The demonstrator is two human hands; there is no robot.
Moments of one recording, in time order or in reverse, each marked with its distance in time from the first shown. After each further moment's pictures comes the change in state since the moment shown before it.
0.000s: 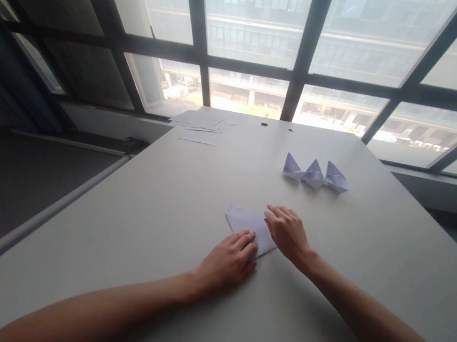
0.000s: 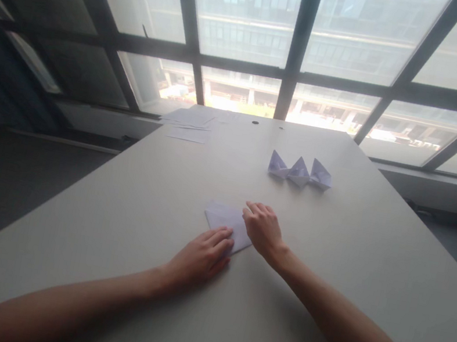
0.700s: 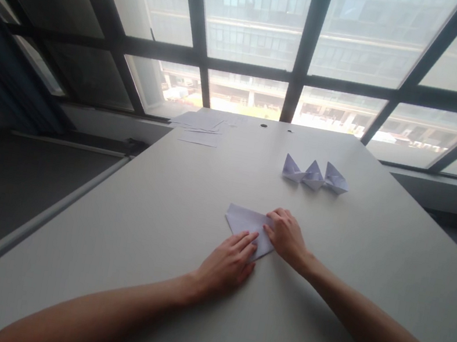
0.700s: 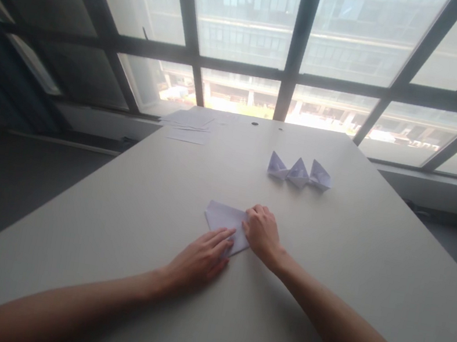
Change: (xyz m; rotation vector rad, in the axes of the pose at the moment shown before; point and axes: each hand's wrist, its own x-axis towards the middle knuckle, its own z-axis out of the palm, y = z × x) left_hand 0.000 0.000 0.000 -0.007 -0.013 0.008; right_hand -0.003 0.000 0.011 0.128 0.001 0.196
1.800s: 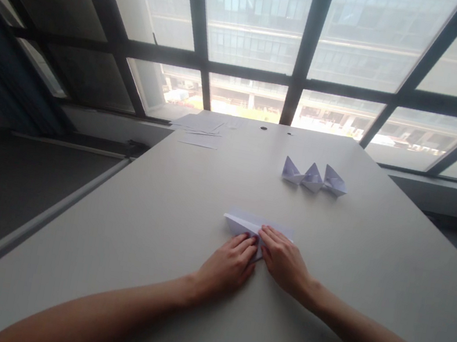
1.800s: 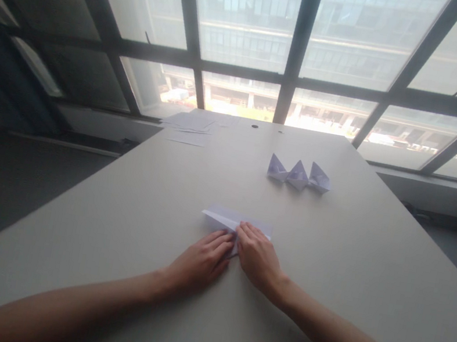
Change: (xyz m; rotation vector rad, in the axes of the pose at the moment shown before) left_hand 0.001 -0.001 0.004 -0.006 0.025 0.017; right_hand -0.045 -0.017 0.003 0.078 0.018 -0.213
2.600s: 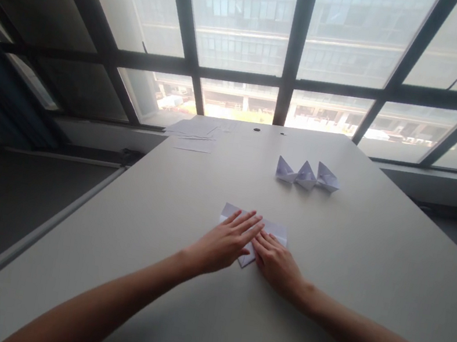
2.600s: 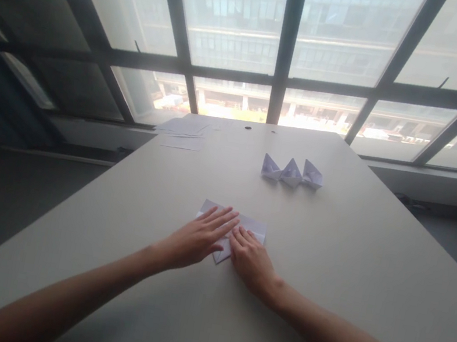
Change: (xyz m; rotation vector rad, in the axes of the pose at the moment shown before) left_hand 0.035 -0.017 -0.050 0.116 -0.096 0.190; right_hand -0.011 0.002 0.013 0.080 0.021 -0.088
